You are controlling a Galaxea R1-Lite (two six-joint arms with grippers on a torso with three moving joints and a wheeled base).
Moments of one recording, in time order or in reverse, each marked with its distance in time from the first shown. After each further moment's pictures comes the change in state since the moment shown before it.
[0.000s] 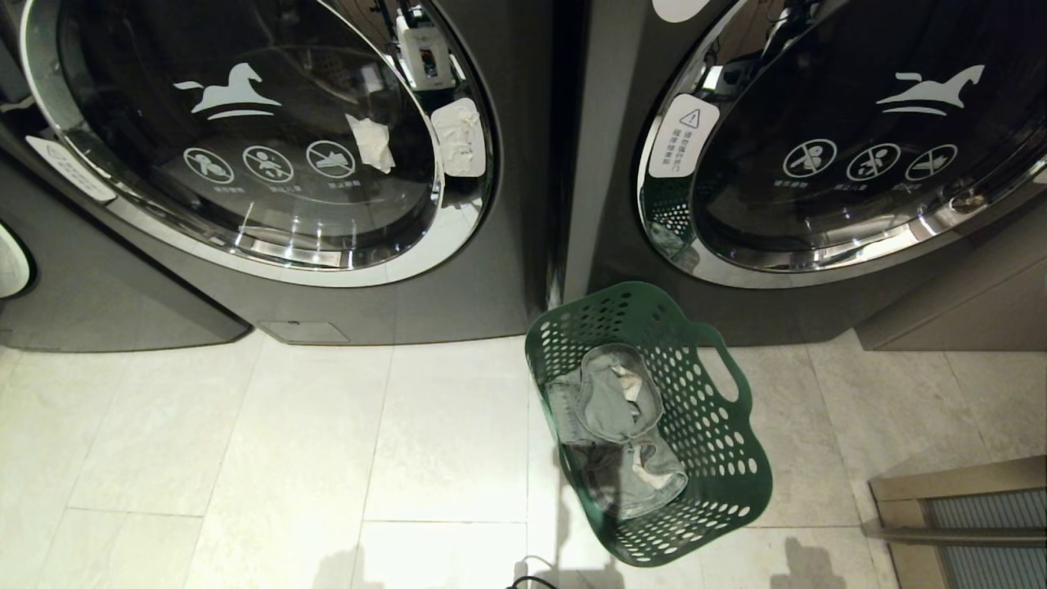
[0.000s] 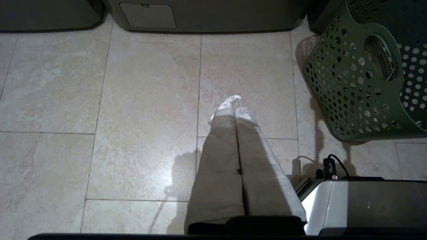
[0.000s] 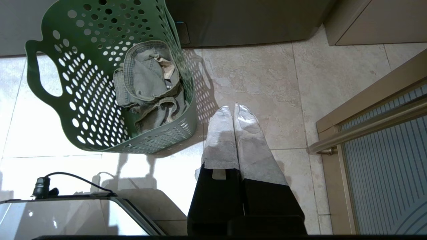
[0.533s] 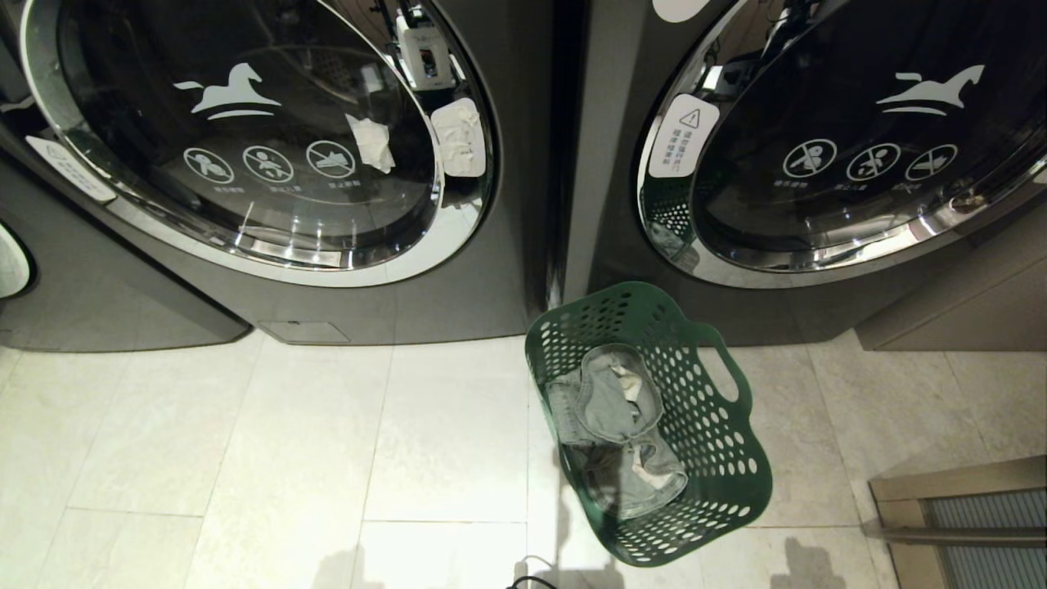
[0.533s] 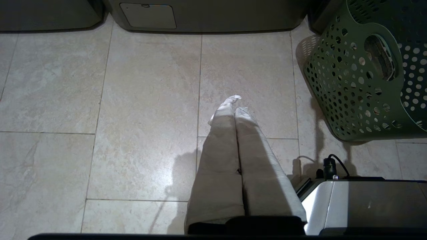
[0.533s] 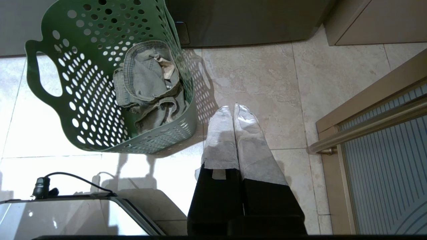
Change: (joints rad) left arm 0.000 0.000 0.000 0.000 0.000 0.001; right arm 0.000 0.000 0.000 0.000 0.000 0.000
